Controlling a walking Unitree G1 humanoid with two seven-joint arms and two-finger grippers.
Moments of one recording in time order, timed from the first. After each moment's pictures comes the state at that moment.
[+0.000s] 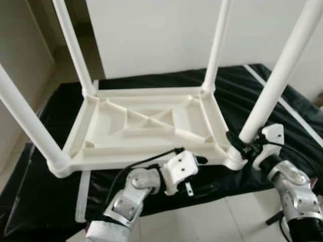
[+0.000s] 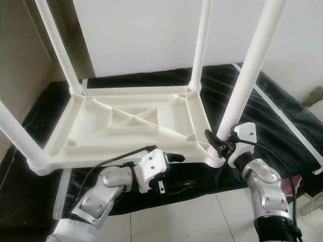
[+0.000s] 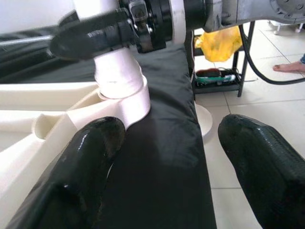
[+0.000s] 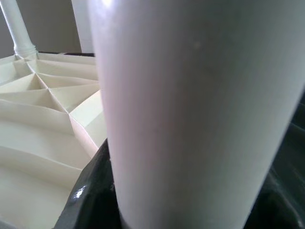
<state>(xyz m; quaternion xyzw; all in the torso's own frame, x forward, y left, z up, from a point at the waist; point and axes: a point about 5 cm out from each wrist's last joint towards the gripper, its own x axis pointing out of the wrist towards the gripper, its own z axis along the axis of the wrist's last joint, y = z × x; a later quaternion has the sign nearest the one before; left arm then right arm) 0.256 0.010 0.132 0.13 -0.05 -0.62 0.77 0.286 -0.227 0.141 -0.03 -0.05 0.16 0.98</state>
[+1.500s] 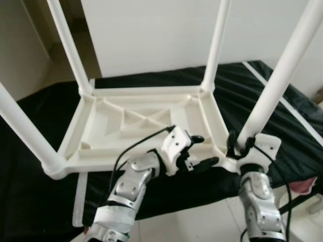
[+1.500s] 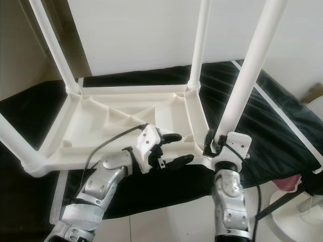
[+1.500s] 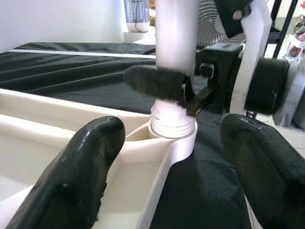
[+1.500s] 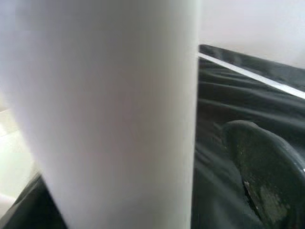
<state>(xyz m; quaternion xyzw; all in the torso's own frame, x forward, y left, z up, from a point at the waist) 0.285 0.016 0.156 0.05 -0.06 -0.58 0.81 0.267 -0.198 0.140 0.03 -0.08 -0.11 0.99</state>
